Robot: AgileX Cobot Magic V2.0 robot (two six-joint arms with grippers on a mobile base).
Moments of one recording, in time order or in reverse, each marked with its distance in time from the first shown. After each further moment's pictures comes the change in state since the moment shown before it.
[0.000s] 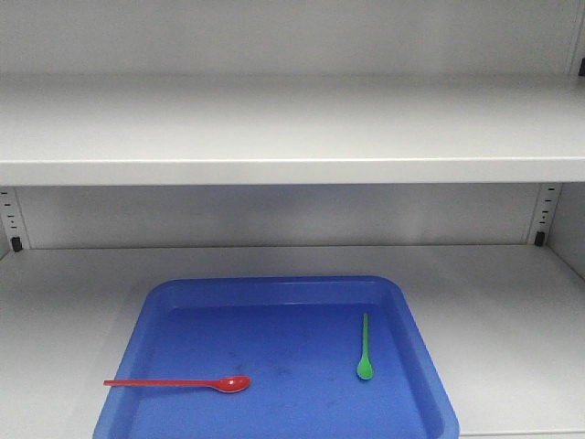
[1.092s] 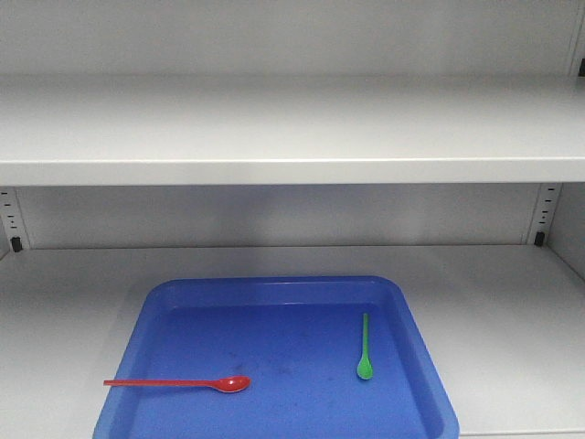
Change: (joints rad) left arm 0.000 0.000 0.000 0.000 0.000 0.000; right arm 0.000 0.000 0.000 0.000 0.002 0.000
